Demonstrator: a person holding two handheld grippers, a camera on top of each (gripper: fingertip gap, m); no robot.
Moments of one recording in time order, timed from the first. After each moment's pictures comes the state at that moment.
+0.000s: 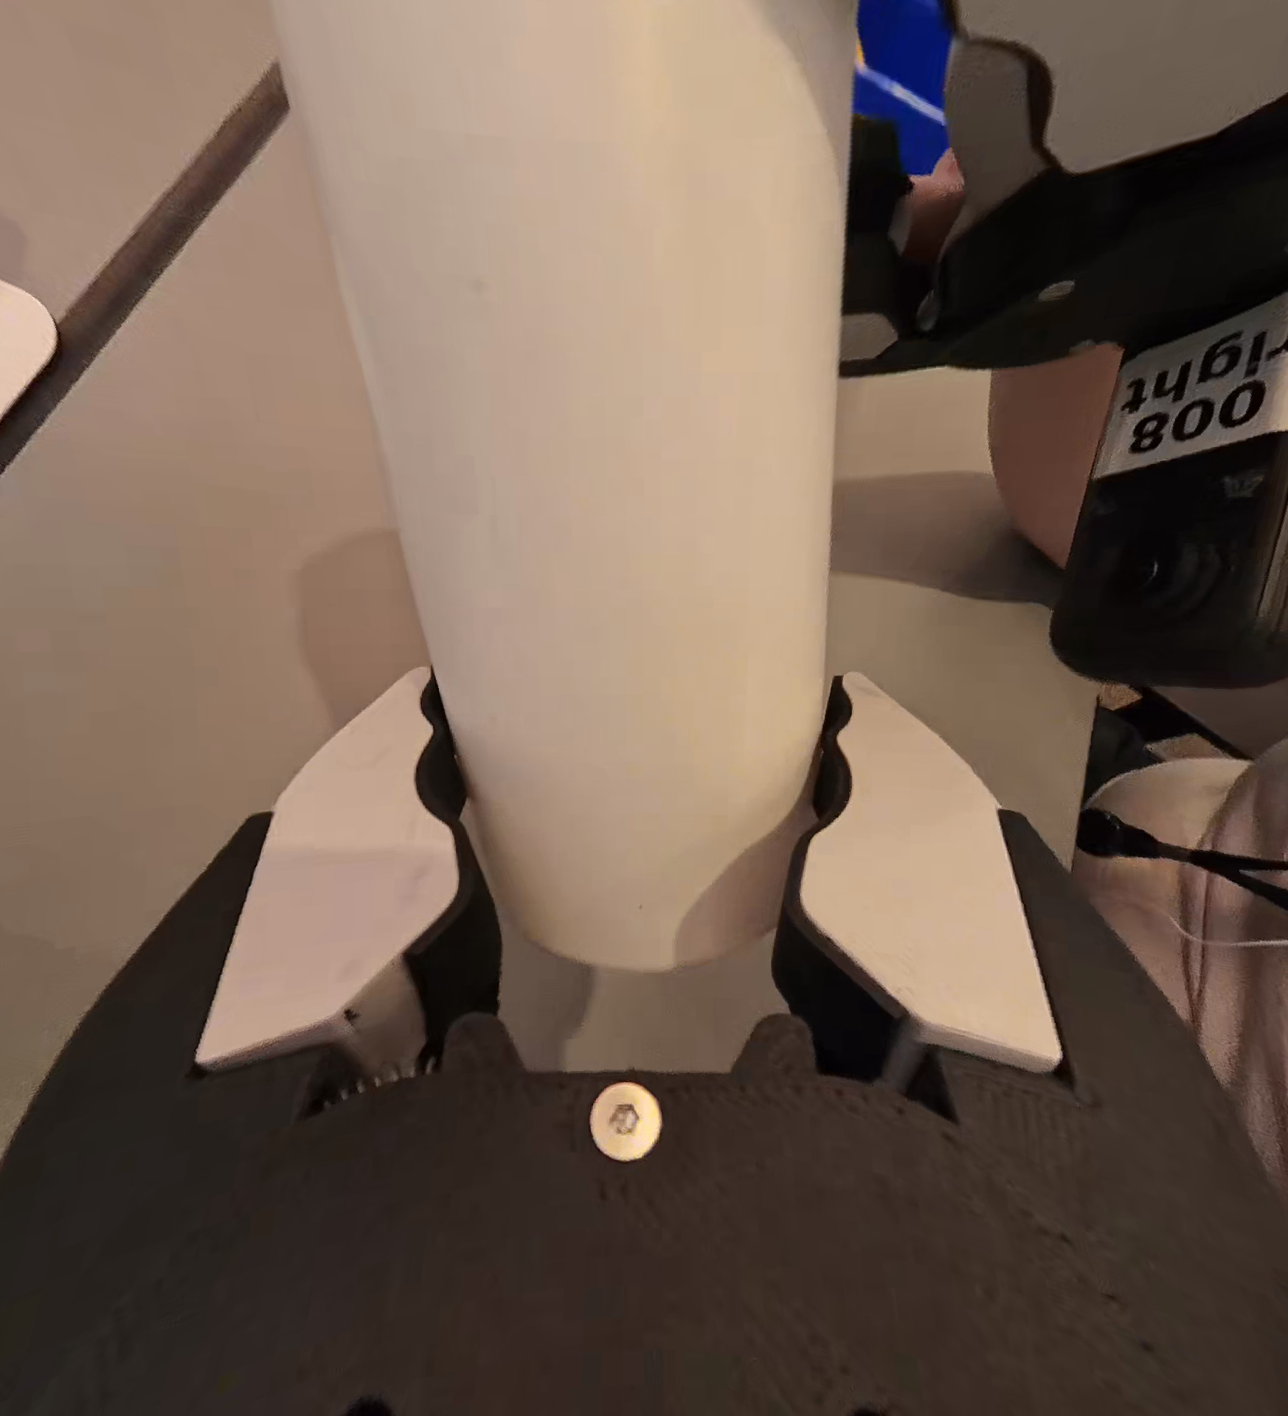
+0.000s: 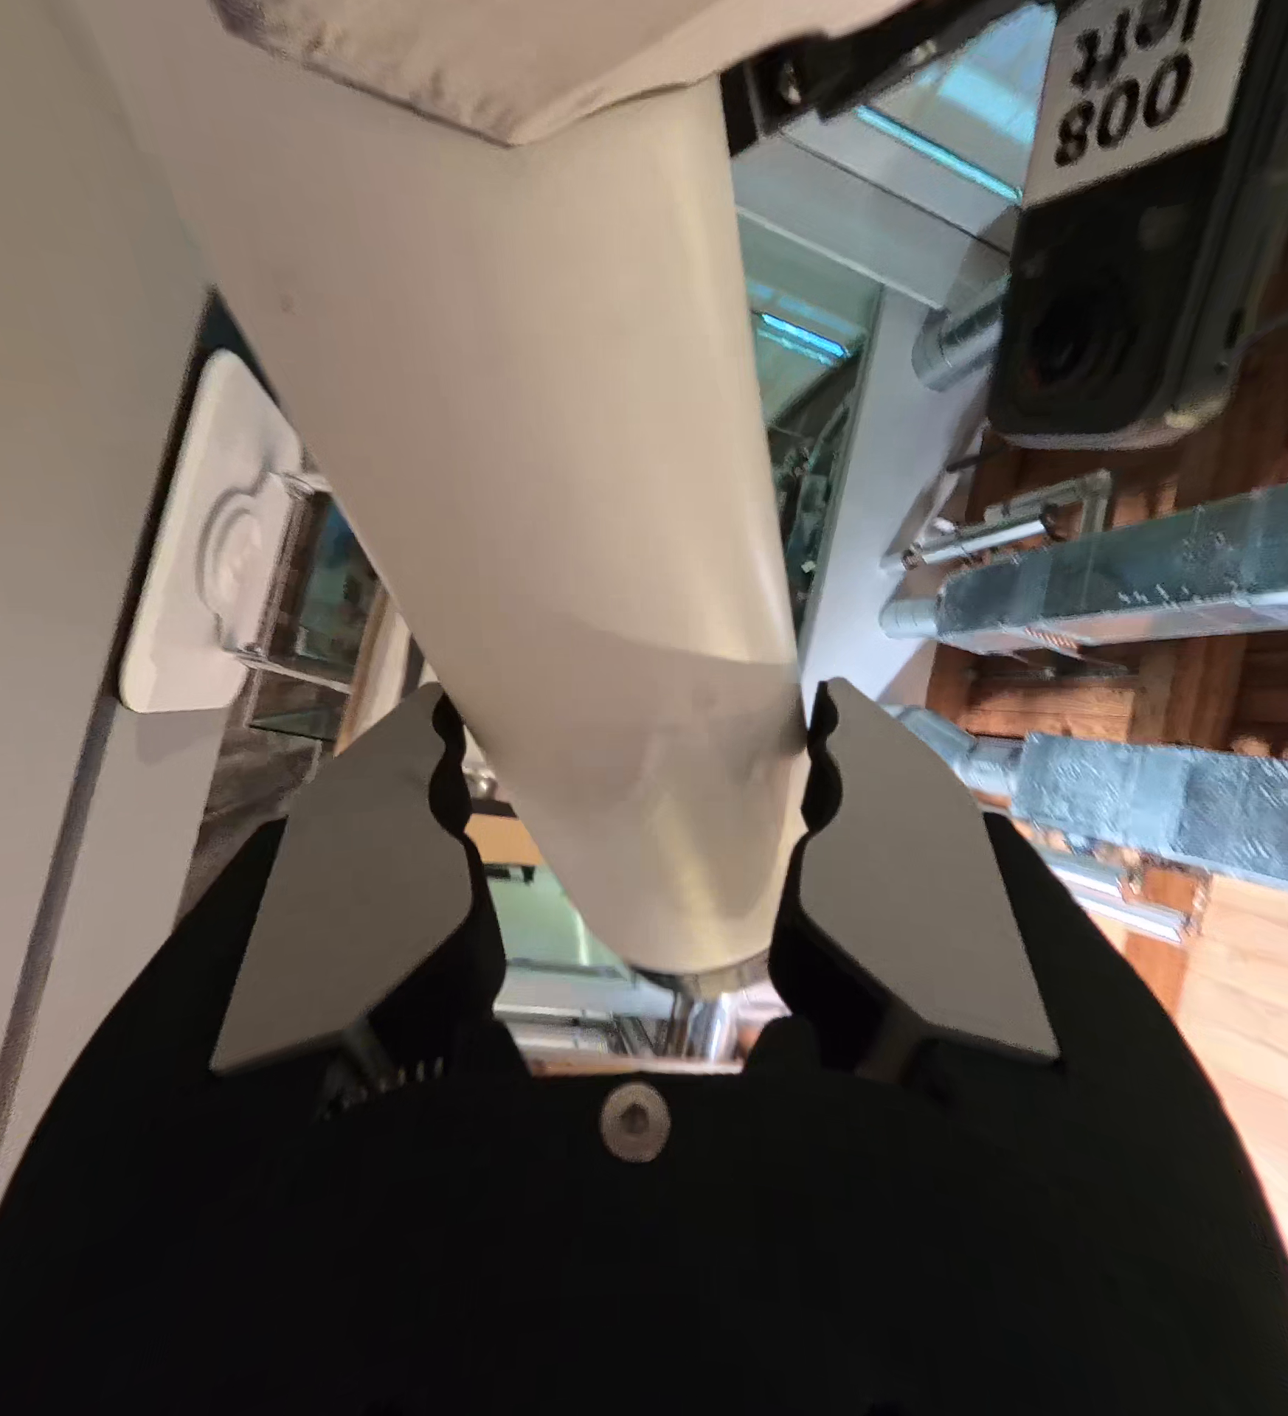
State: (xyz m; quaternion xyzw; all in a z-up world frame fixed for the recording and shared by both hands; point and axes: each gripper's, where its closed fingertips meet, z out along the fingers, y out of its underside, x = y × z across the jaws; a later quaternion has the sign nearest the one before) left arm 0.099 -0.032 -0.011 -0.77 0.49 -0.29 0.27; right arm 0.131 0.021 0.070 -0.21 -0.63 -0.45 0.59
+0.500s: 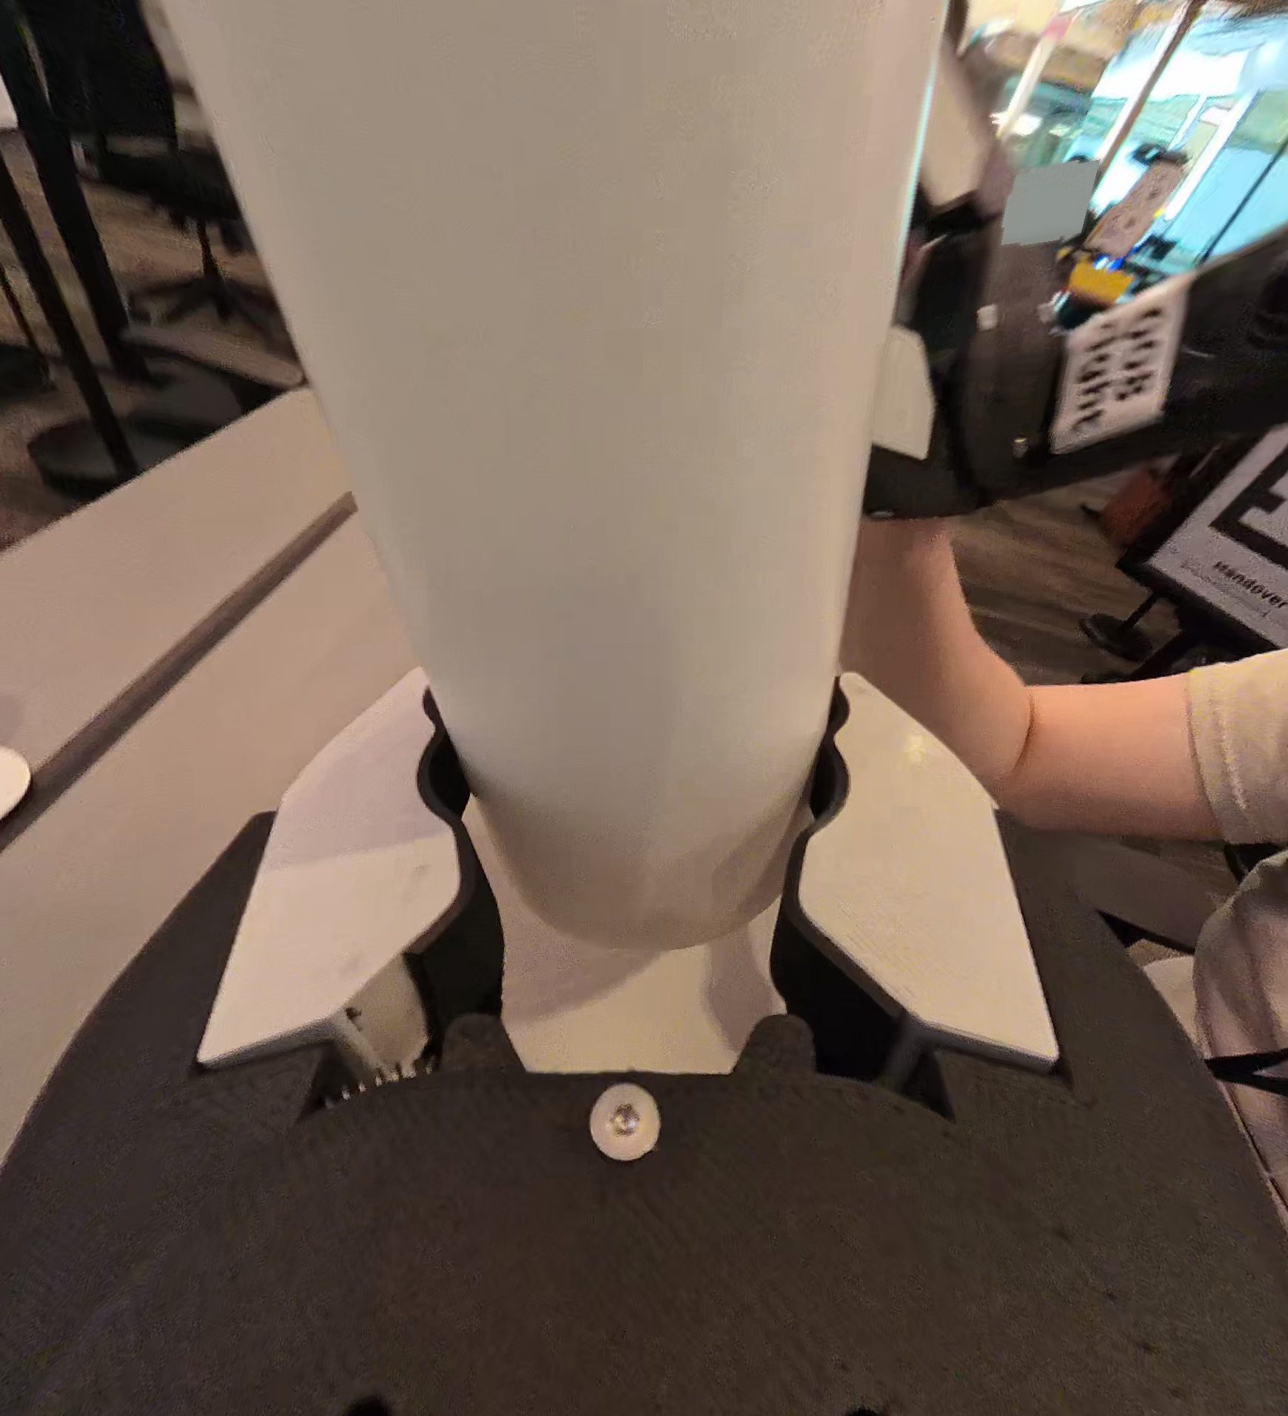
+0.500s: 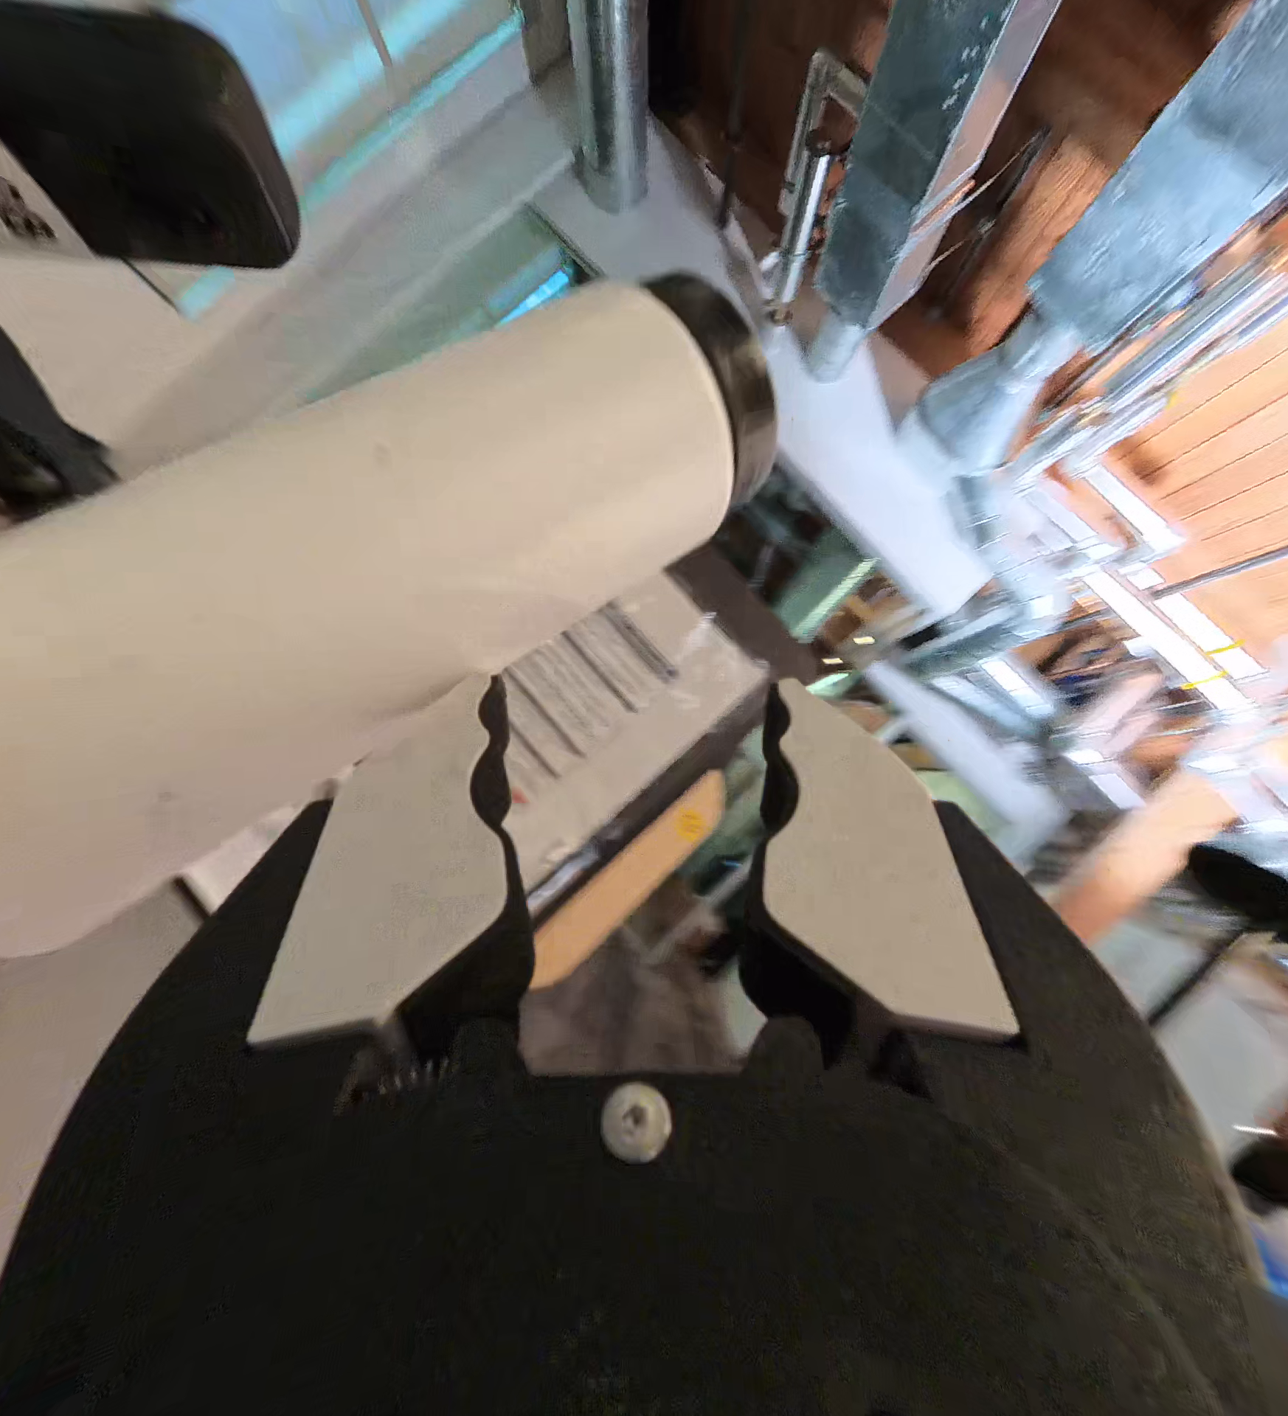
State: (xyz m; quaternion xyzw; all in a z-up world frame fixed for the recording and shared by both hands) left arm 0.151 -0.023 0.055 -0.63 0.47 -0.46 0.42; right arm 0.185 0.005 0.162 -0.41 -0.37 -0.14 0.82
